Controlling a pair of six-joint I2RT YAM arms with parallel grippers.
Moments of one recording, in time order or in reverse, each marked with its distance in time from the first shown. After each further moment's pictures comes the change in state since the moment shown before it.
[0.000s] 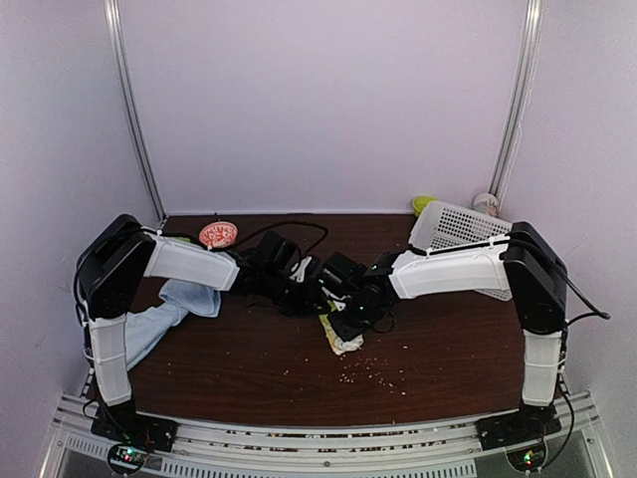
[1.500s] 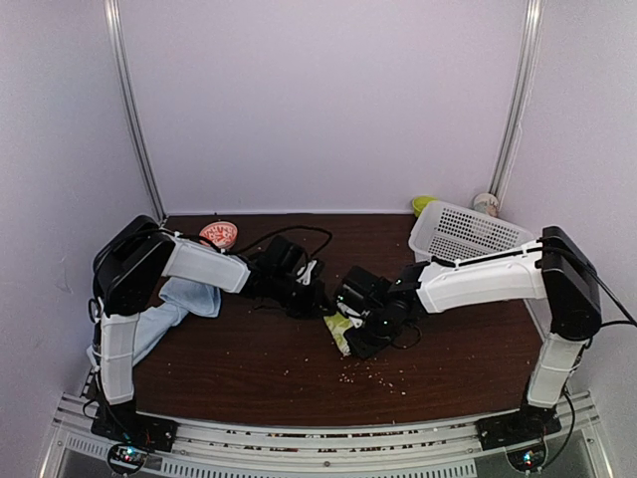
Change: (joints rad) left arm -0.001 0.100 0.056 0.041 -0.004 -0.036; right arm 0.050 -0.171 -0.211 0.029 -0.082 0.051
